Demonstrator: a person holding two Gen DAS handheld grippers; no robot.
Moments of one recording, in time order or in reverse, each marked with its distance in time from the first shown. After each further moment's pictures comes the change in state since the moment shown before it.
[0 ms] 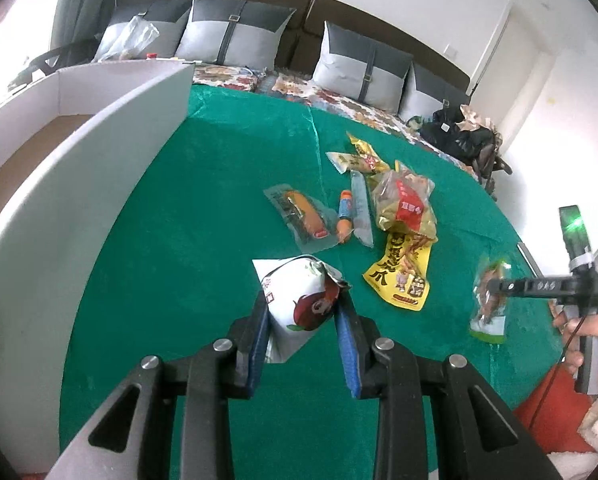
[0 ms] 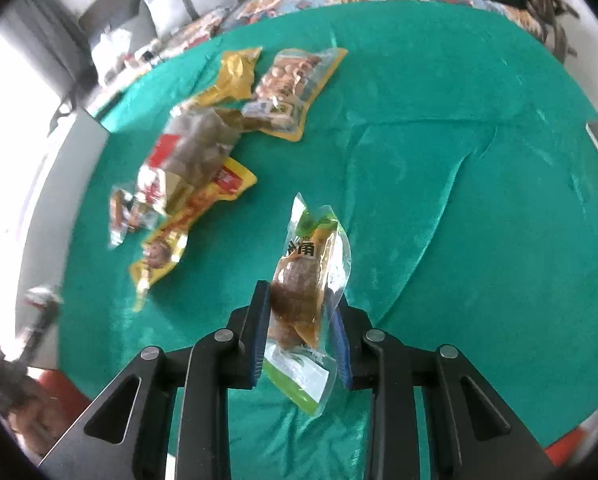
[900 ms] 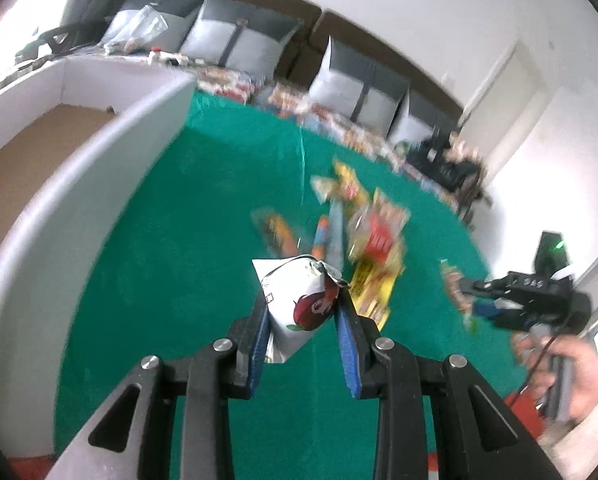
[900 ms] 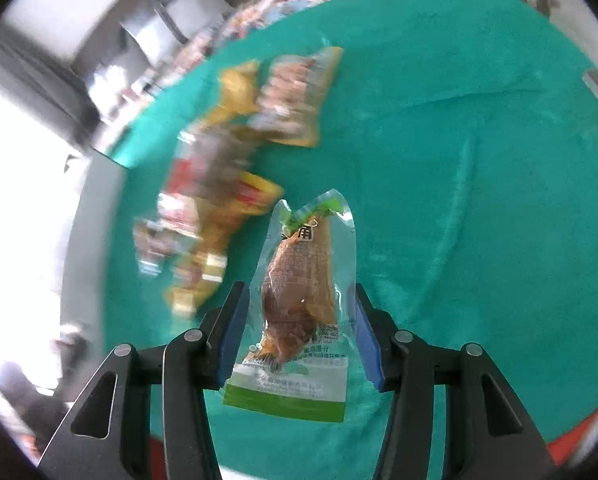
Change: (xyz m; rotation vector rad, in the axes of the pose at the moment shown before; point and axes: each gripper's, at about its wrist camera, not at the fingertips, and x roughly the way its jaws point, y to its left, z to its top) left arm -0.043 0.007 0.027 -0.117 -0.058 -0.102; right arm -0.027 0.009 0.014 0.236 -0.058 0.277
